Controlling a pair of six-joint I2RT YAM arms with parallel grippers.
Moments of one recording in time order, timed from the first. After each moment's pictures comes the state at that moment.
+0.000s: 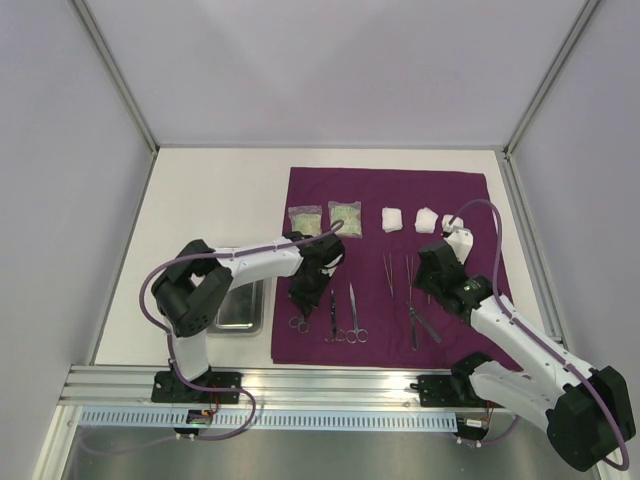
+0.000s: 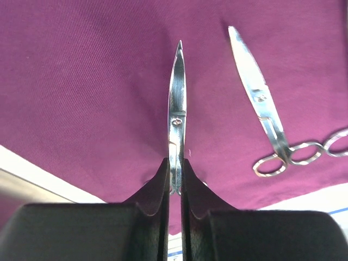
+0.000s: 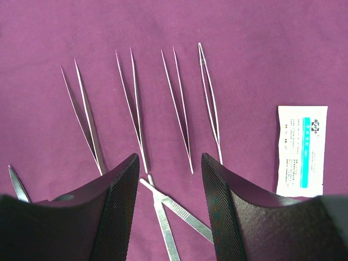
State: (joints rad) left arm -0.87 1.85 1.21 -0.82 0.05 -0.37; right arm 0.49 0.97 0.60 -0.53 0.48 0.63
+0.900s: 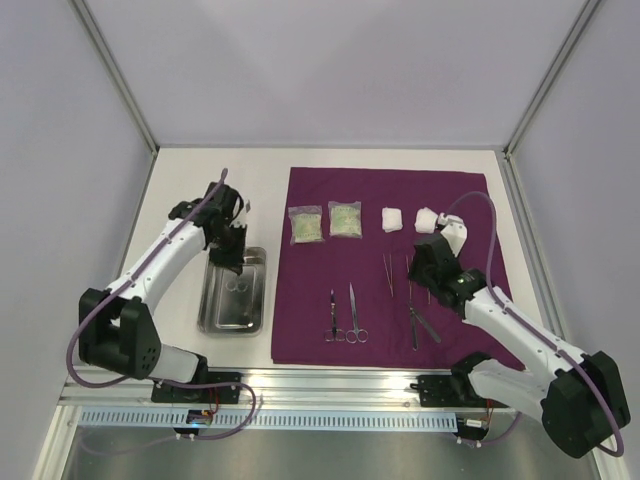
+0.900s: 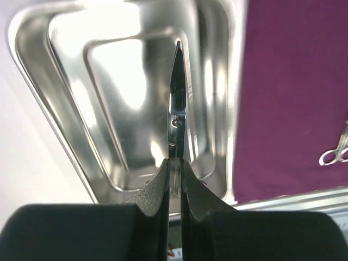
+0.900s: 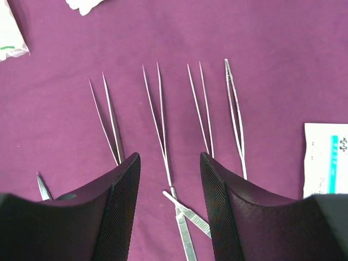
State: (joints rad) left arm -0.30 1.42 1.17 -0.97 0.05 -0.19; right arm 0.49 1.03 0.63 -0.45 0.45 0.63
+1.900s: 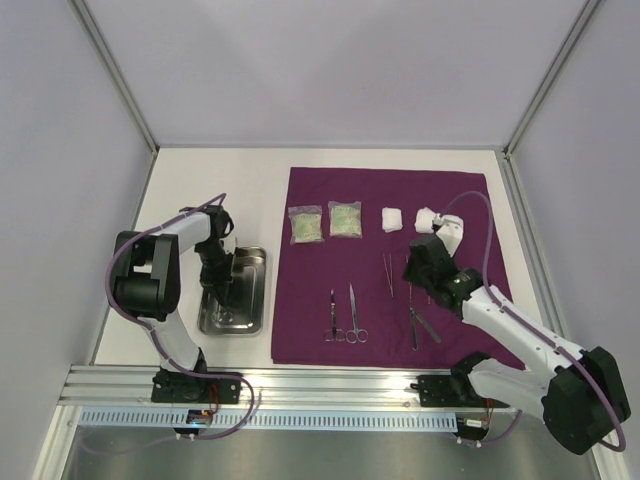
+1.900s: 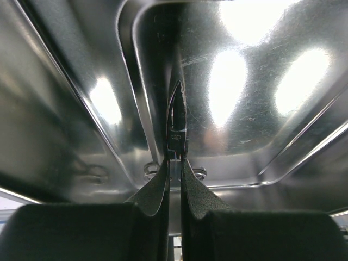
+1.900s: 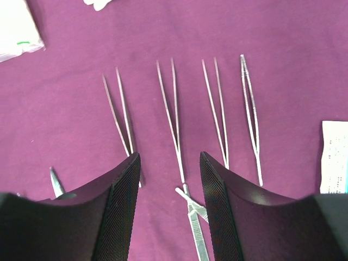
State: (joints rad) left arm -0.09 1.78 1.05 -1.01 0.07 -0.10; right arm 0.53 1.06 0.64 -0.44 0.45 0.67
